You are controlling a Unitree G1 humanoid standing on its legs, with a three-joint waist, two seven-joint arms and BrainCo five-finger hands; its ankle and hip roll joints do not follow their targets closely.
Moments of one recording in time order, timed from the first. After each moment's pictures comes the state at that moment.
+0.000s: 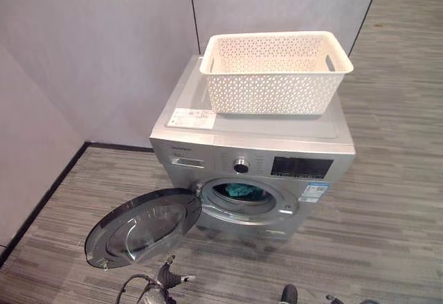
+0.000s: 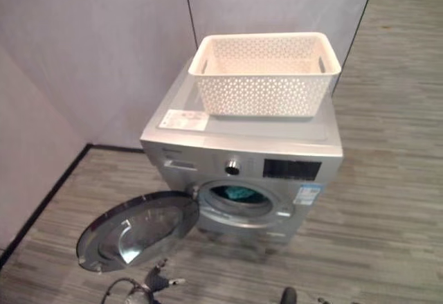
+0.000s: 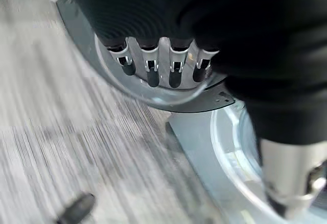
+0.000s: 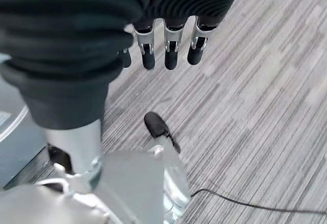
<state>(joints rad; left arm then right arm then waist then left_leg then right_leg) 0.00 0.25 -0.37 1.04 0.18 -0.12 0.21 -0.02 -0.32 0.29 1.30 -0.21 -0.02 -0.15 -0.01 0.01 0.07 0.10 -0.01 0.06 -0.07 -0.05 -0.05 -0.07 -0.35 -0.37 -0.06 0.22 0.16</state>
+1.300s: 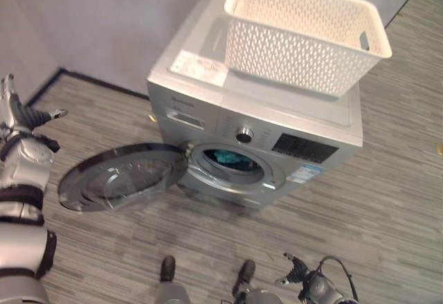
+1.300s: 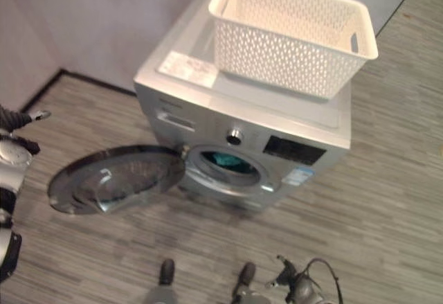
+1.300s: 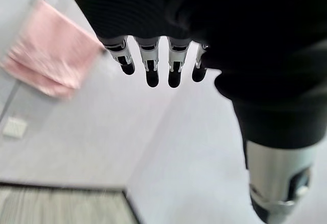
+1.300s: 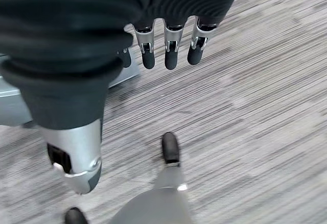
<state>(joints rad) -0.98 0.94 -0.38 1.17 0.09 -0.05 0.42 -0.17 -0.31 0.51 1.08 -0.24 -0.06 -0.11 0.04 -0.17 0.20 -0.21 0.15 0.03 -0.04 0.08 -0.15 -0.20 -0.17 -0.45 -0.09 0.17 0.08</state>
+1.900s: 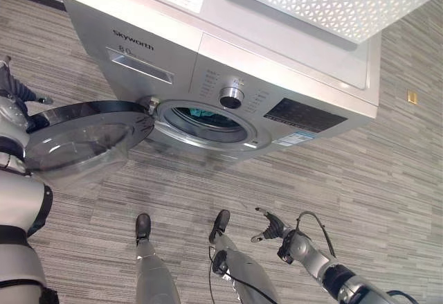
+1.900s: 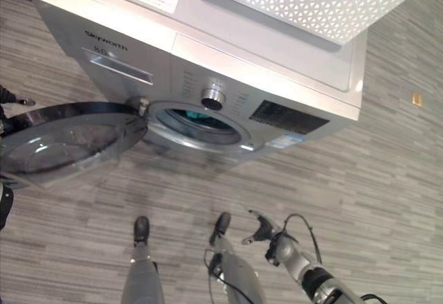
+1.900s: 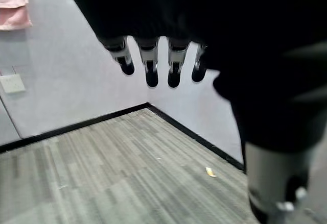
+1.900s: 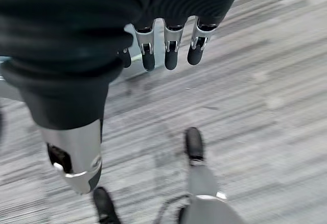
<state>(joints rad) -1.21 0.99 -0.59 1.42 0.31 0.03 0.11 -0.27 -0.38 0.66 0.71 -0.17 -0.06 -0.06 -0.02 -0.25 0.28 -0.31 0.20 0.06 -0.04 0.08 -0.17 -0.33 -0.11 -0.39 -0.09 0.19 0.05</state>
